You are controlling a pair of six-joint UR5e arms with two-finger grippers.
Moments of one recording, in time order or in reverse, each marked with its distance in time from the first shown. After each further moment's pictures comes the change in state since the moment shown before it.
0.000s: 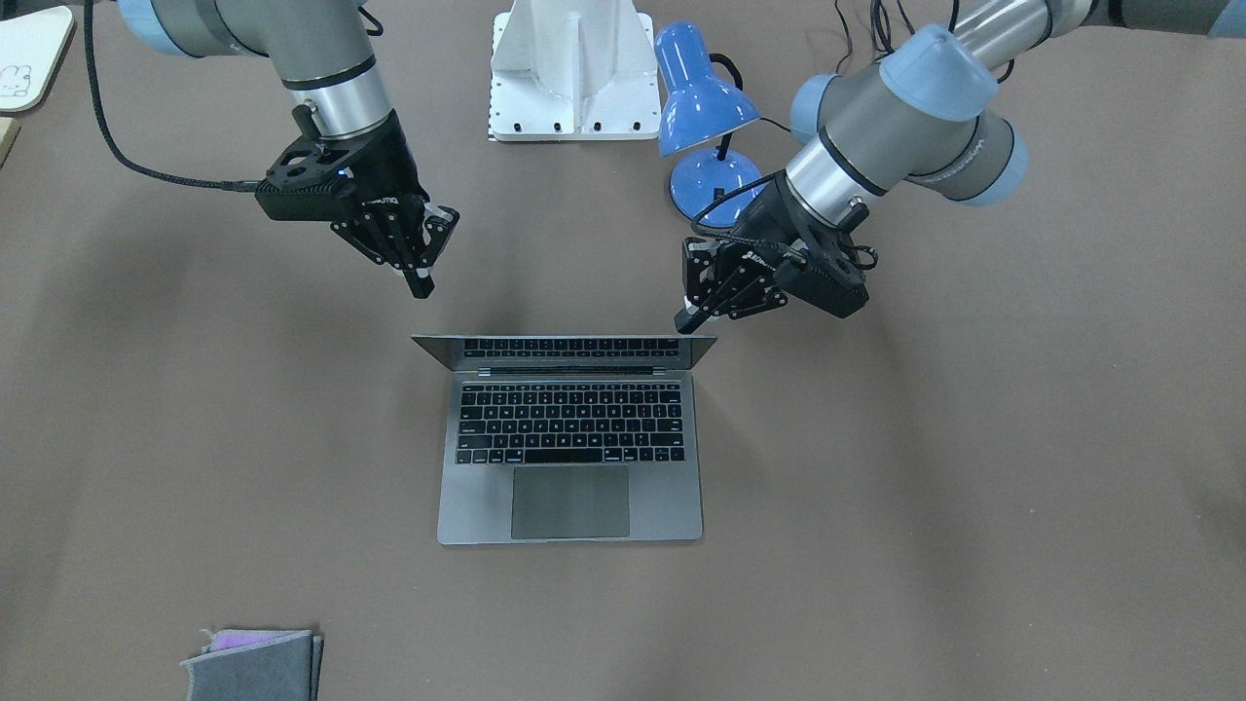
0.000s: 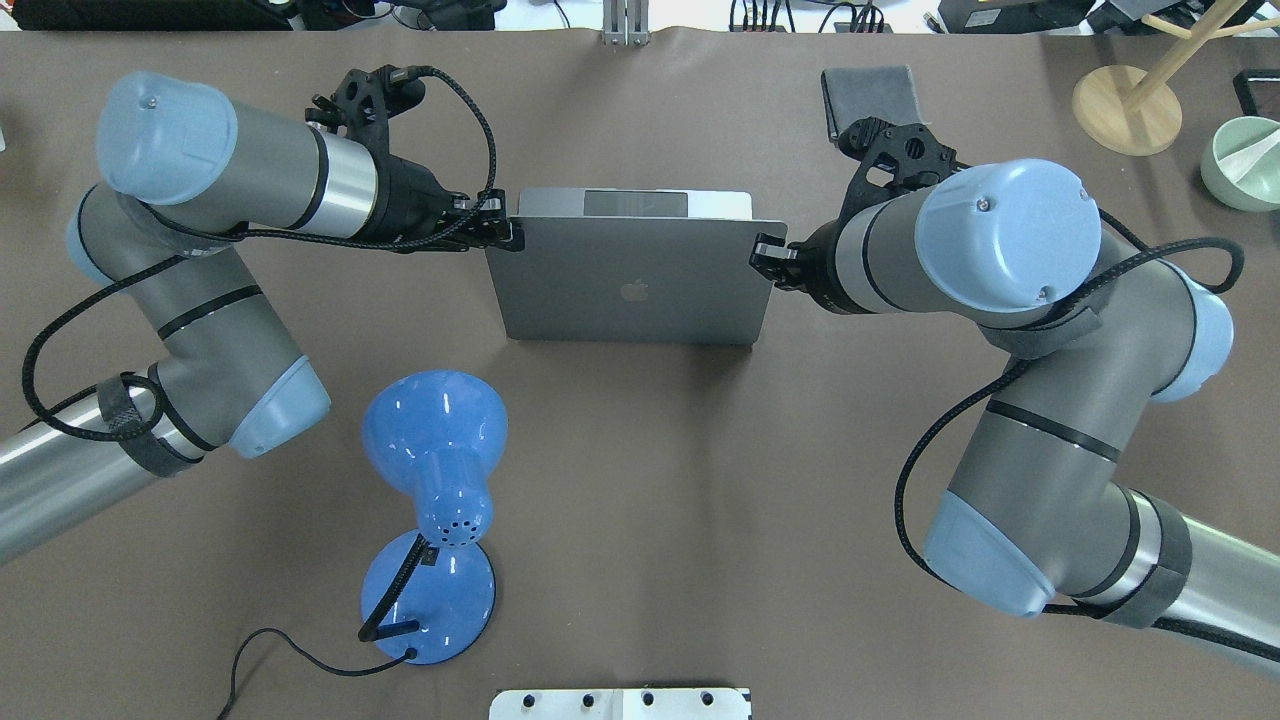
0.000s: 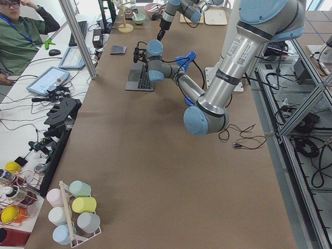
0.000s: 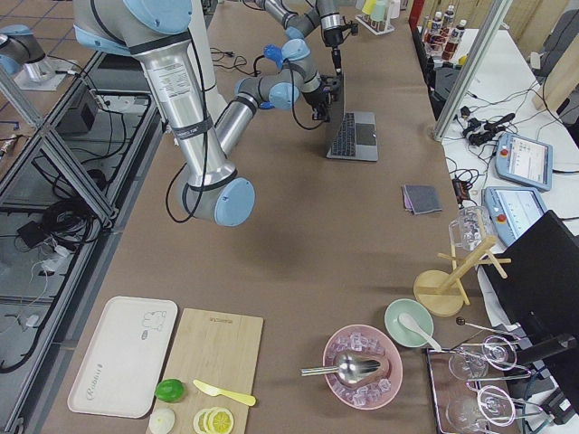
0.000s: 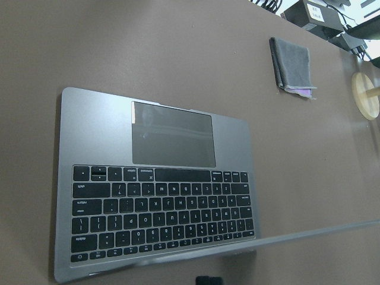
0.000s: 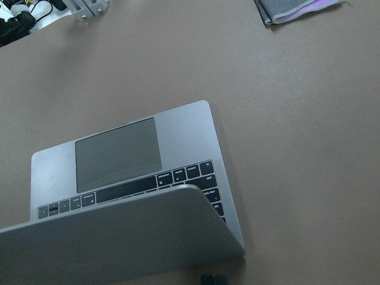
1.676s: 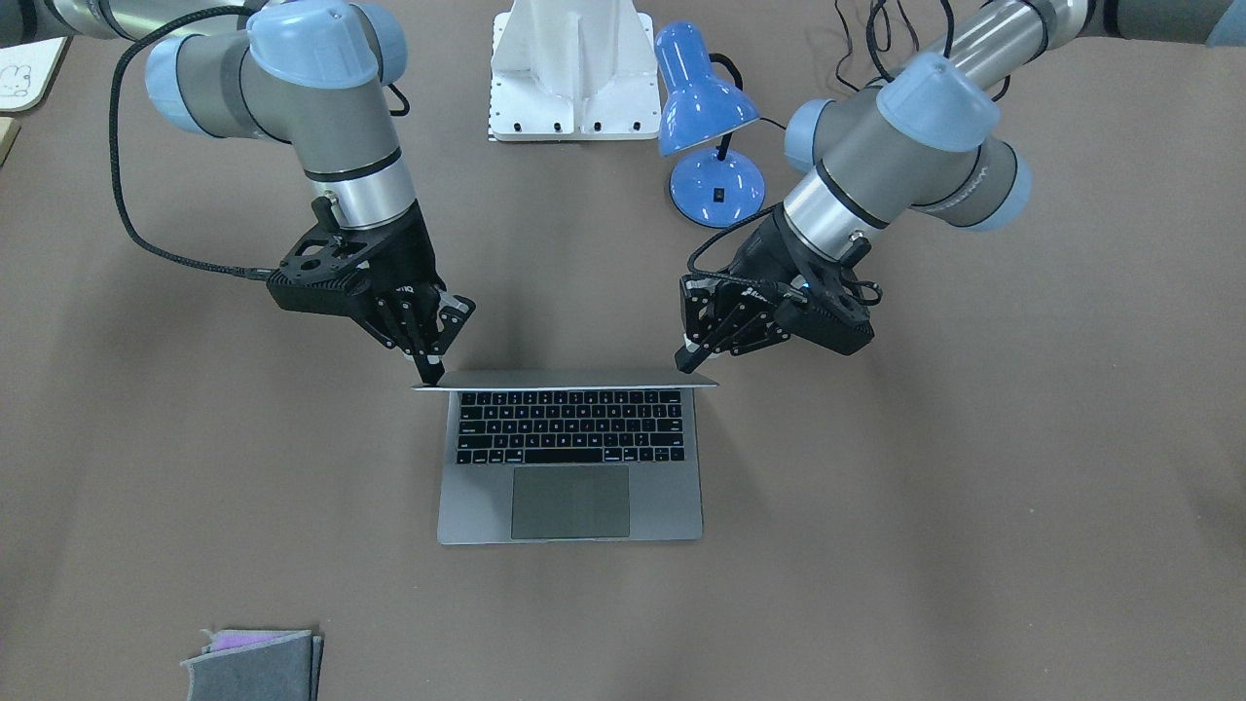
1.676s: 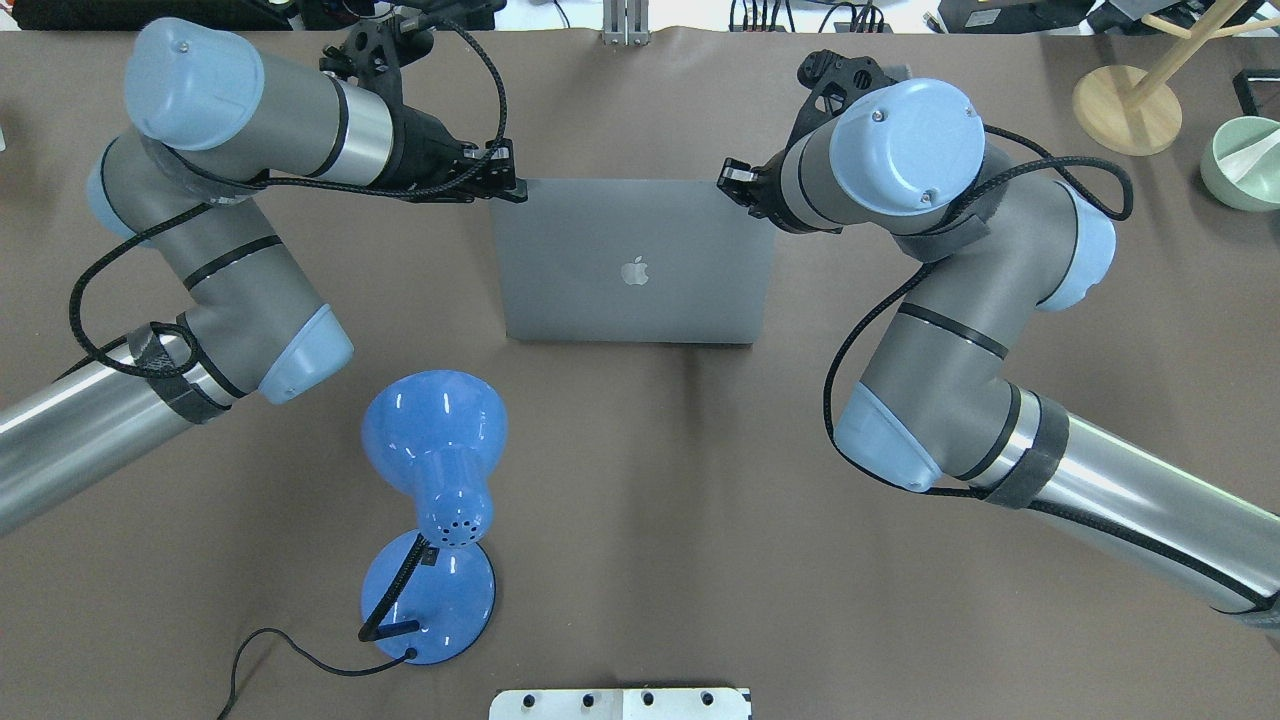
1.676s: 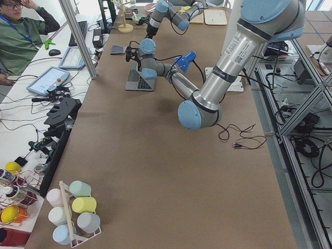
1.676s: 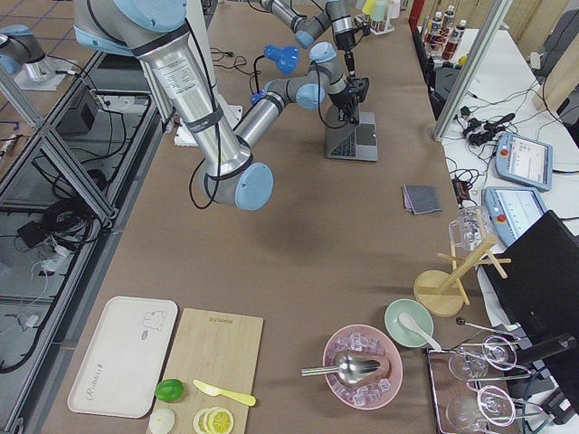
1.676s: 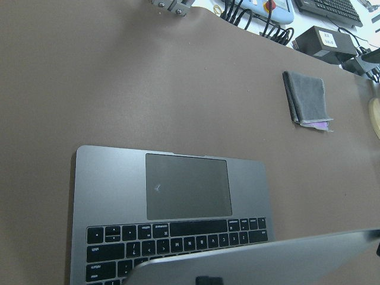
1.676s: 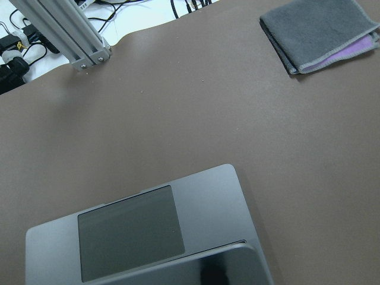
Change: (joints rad) left arm -0.030 -0.092 0.134 -0.003 0.036 0.027; right arm 0.076 0.170 -0.287 0.098 -0.015 -0.002
